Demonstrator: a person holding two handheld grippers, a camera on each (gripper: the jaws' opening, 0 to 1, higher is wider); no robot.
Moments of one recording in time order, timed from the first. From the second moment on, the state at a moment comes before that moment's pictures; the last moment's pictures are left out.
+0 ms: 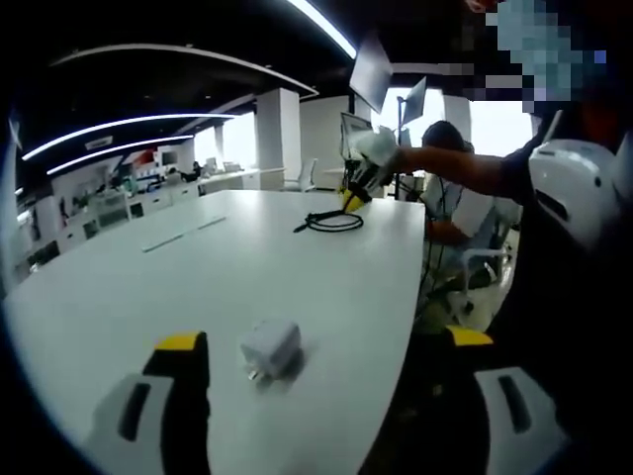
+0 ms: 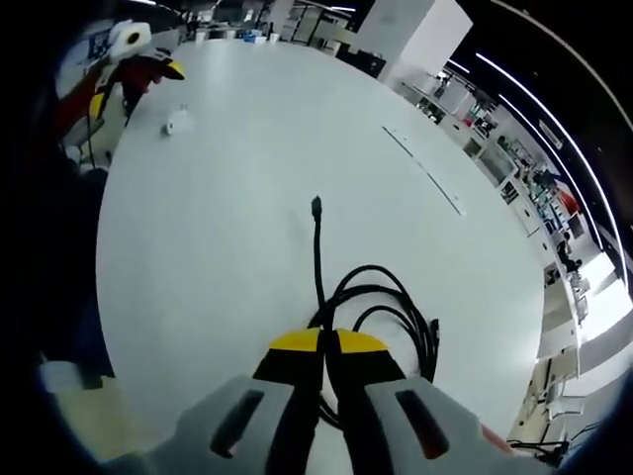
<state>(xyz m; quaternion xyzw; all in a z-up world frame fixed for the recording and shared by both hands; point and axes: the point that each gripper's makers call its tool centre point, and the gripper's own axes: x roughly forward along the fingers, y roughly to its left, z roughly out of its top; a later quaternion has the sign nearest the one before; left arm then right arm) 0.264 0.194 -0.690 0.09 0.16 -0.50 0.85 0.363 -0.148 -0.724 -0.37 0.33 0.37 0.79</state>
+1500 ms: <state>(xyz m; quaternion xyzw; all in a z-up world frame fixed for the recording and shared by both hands) 0.255 0.195 -0.689 0.10 0.16 -0.50 0.84 0.312 -0.137 -0.743 -0.38 0.35 0.40 0.76</state>
